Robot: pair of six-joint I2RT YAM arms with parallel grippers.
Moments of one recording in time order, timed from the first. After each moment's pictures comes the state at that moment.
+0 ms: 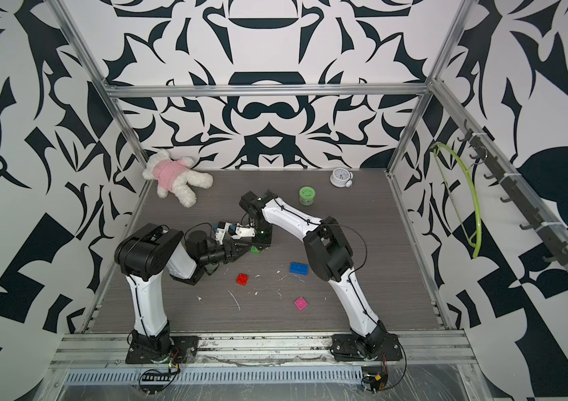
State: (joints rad) left arm -0.33 2.04 0.48 1.21 0.86 -1.02; right arm 0.76 2.27 1.96 -1.13 -0.11 -0.75
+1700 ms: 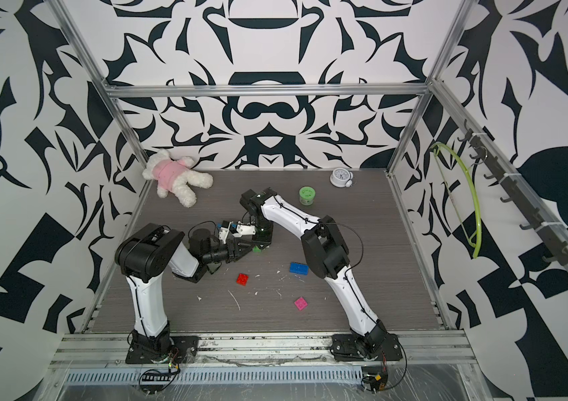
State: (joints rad) left arm -0.36 2.03 0.52 1.13 0.86 -0.98; right arm 0.74 2.33 2.05 -1.21 -0.13 -0.75
